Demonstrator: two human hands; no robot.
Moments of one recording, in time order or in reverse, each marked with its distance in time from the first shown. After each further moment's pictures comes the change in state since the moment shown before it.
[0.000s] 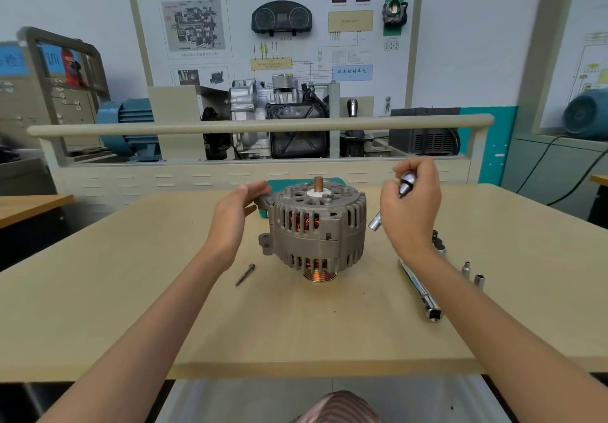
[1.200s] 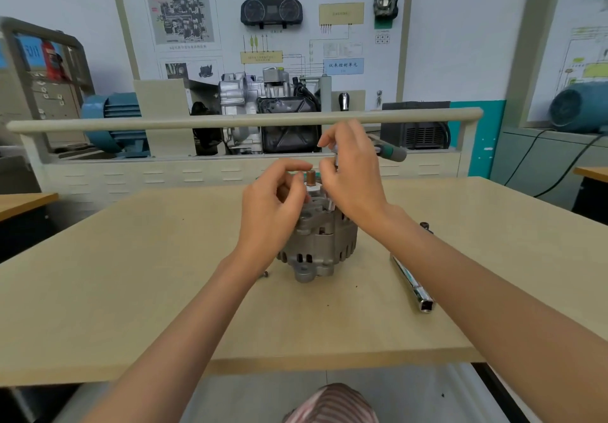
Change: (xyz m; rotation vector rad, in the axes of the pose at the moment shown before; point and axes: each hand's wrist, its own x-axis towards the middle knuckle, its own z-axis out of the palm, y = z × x) left_hand -0.036 0.045 0.048 0.172 0.026 0.446; right_hand 0.015 -0.037 0.038 -0.268 -0.306 -0.419
